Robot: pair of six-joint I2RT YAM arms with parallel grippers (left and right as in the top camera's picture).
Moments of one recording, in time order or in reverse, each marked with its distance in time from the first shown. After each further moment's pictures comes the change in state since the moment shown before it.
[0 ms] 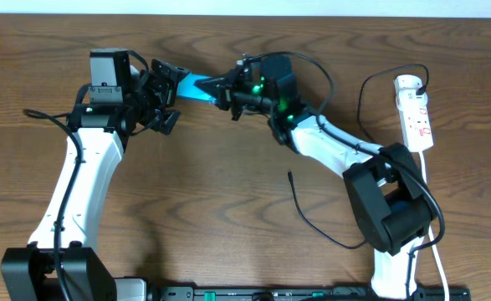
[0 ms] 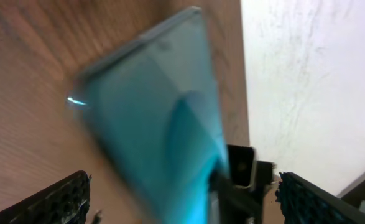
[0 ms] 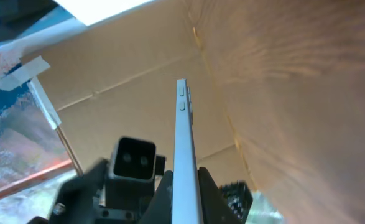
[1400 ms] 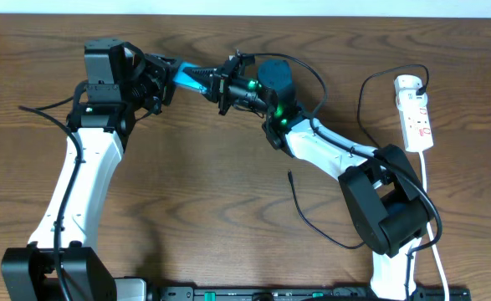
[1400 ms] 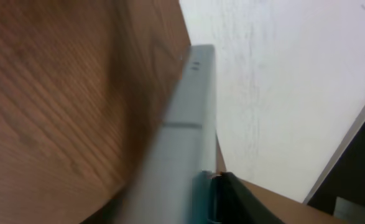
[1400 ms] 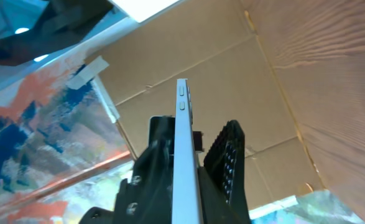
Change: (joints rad) left arm 0.002 0.000 0.000 0.195 -0.040 -0.020; right arm 0.025 0.001 0.000 0.238 0.074 0.275
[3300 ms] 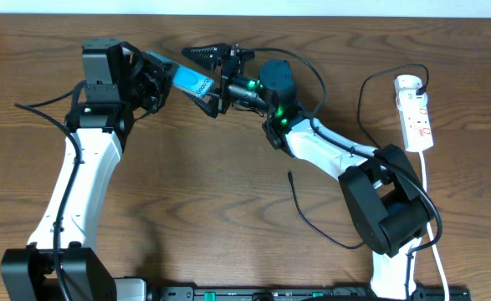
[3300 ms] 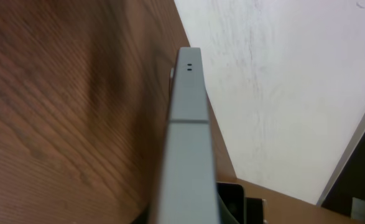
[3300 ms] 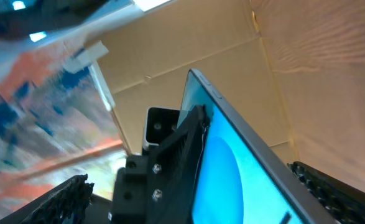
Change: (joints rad) left arm 0.008 -0.003 0.000 0.001 -0.023 0.064; right arm -0.002 0.001 0.000 0.024 -0.027 -0.127
